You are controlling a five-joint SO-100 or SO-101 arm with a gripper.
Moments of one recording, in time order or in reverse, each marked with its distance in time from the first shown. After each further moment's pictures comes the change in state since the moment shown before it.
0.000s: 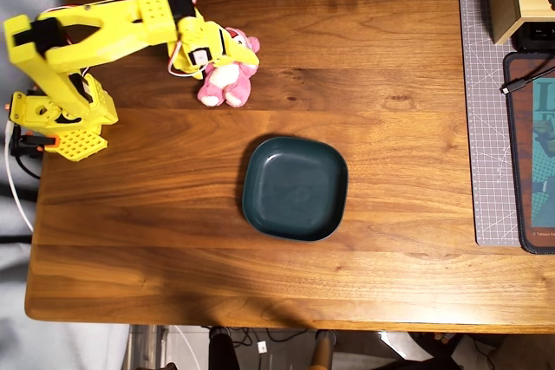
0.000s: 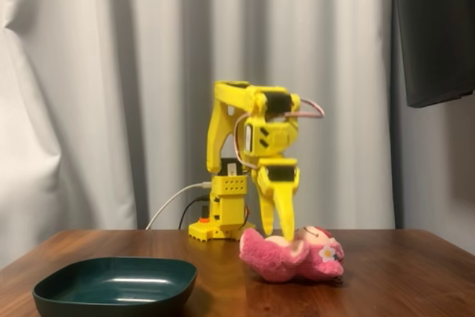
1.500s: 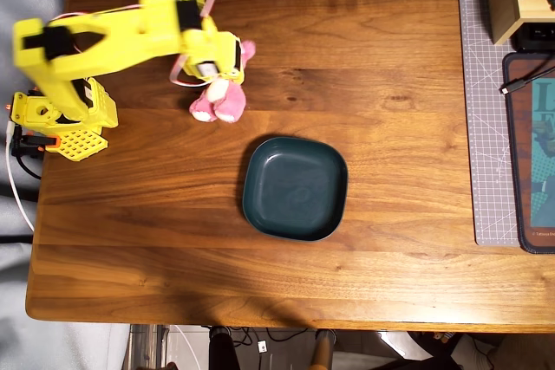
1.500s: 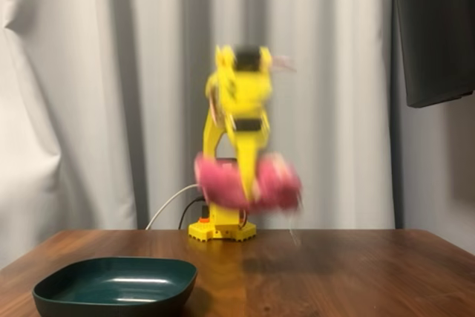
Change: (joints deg) arm -13.1 8.6 -27.5 14.9 3.8
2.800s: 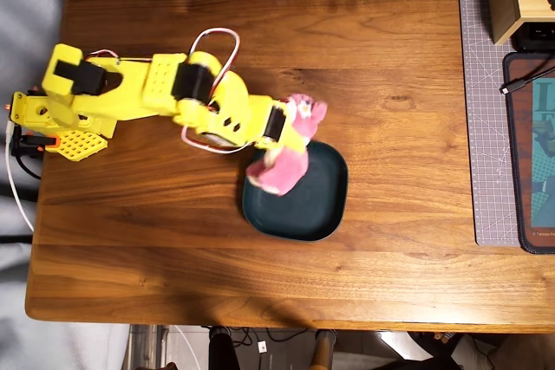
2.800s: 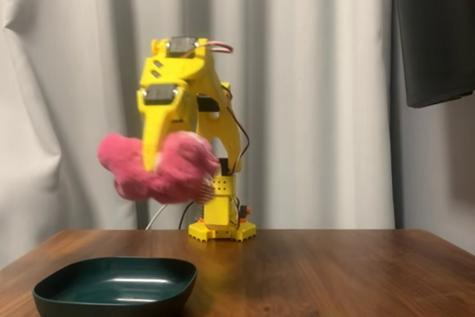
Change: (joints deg) arm -18.2 -25.1 -24.0 -17.8 -6.2
